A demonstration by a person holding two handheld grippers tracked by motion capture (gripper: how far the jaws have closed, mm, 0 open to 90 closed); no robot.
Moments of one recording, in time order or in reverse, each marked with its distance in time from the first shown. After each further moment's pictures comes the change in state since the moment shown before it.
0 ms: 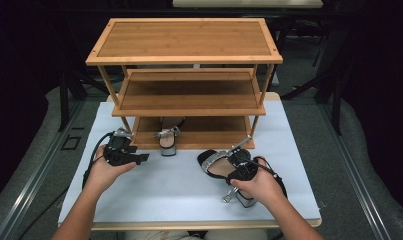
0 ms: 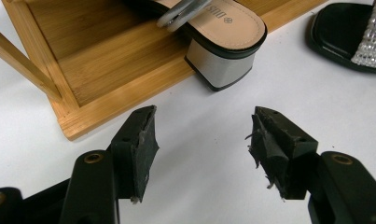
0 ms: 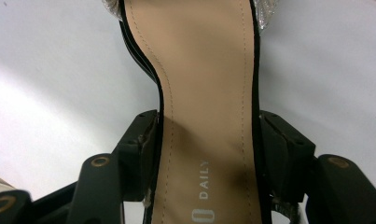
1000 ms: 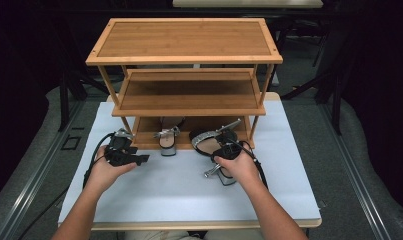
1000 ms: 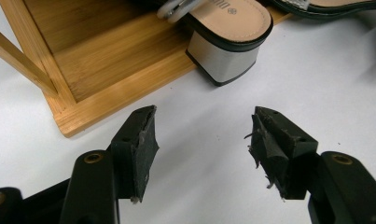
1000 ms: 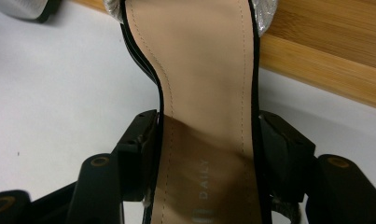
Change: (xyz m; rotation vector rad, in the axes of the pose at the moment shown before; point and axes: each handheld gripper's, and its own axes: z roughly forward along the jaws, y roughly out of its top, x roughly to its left) left arm 0.003 -0.002 0.006 0.017 -0.007 -0.002; right arm -0.002 0.067 0.028 -0.113 0.040 0.168
